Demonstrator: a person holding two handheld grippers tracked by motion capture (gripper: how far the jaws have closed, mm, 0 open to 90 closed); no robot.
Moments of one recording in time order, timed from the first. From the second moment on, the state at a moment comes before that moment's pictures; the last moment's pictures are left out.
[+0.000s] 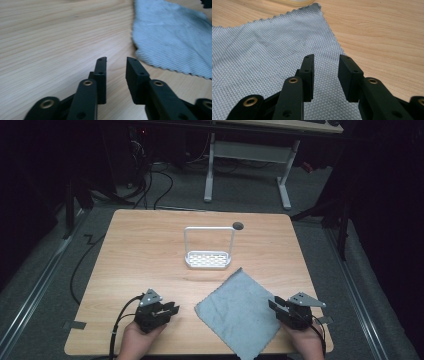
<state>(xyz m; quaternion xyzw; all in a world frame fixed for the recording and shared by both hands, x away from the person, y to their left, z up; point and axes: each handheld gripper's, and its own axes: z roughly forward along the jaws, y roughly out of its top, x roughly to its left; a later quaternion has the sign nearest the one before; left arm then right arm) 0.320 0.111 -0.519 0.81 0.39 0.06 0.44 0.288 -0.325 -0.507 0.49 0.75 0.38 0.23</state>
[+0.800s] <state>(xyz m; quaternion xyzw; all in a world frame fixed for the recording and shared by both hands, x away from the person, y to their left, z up) 0.324 0.047 -0.529 0.86 0.32 0.05 0.40 0.287 -0.322 -0.506 0.47 0.76 0.39 0.23</state>
